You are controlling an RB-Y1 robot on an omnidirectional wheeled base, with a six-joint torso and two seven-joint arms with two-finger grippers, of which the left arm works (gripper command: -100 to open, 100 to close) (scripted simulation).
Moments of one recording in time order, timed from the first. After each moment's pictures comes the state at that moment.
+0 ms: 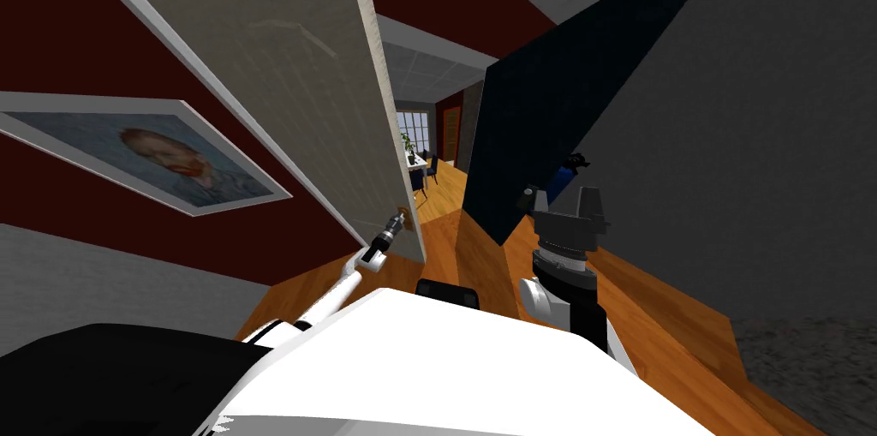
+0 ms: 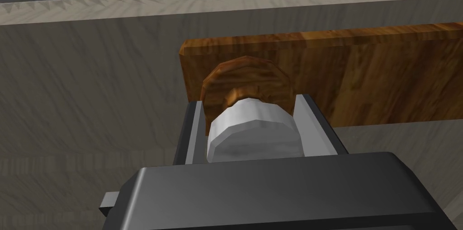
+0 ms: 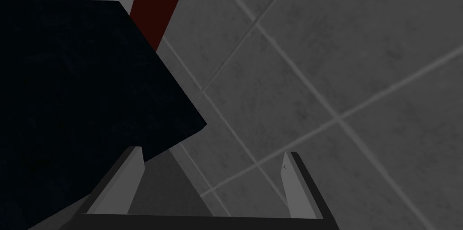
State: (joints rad) arm 0.11 0.49 -0.13 -1.26 0.12 -0.46 0.37
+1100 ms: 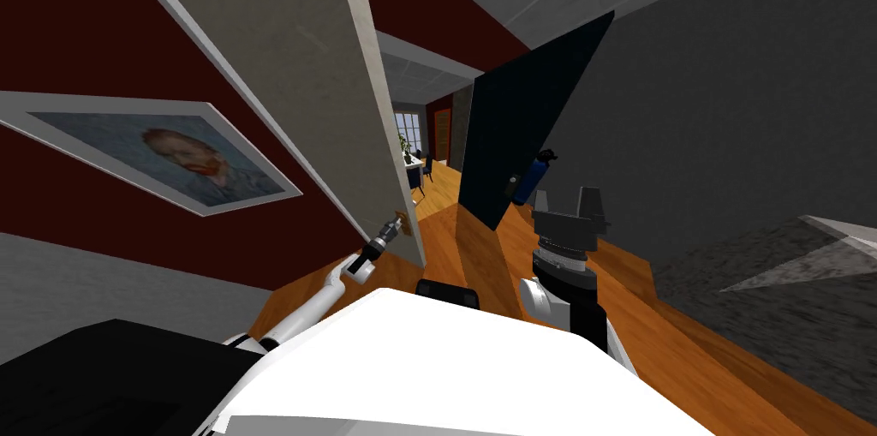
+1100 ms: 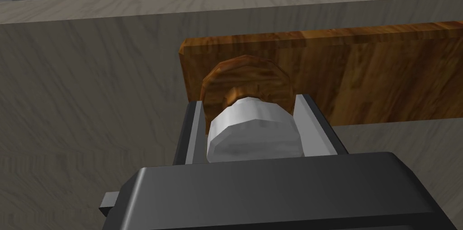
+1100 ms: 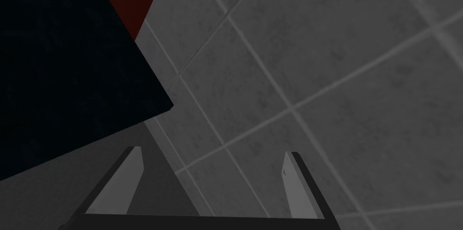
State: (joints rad) arm 0.21 0.62 -0.20 -1.30 0.12 -0.58 0.45
